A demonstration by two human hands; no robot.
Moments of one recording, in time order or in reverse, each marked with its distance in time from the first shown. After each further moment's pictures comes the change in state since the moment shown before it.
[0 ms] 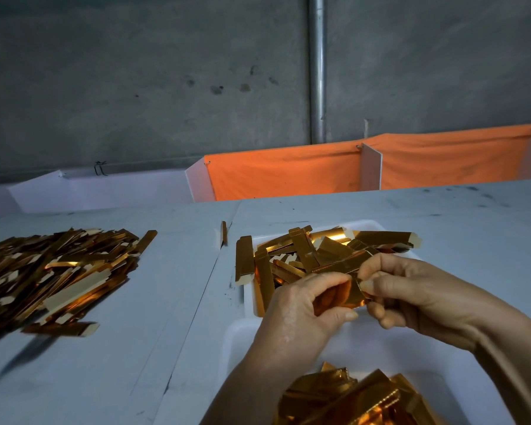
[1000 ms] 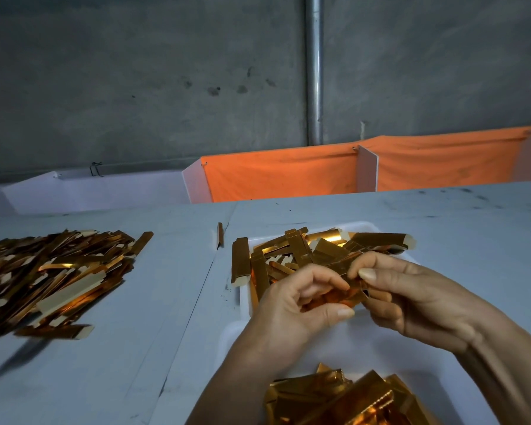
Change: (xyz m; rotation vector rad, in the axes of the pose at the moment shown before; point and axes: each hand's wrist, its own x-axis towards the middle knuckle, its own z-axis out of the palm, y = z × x) left_hand 0.001 0.002 -0.011 -0.362 -0.086 0.090; right_hand 0.004 0.008 -0.004 0.211 -0.208 -0.159
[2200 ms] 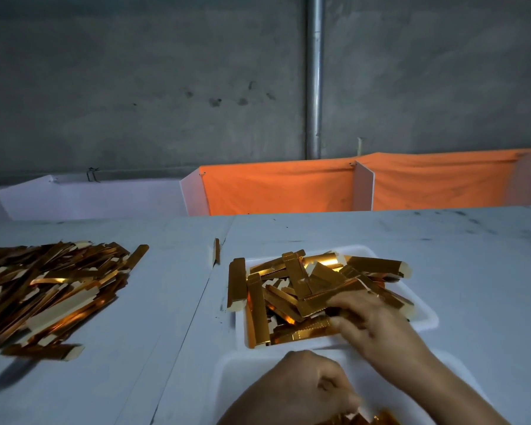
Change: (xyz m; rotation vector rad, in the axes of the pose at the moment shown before) left_hand 0.000 -0.017 0.012 0.259 -0.331 -0.327; right_hand 0.019 0.029 -0.002 -1.333 0.423 -0.176
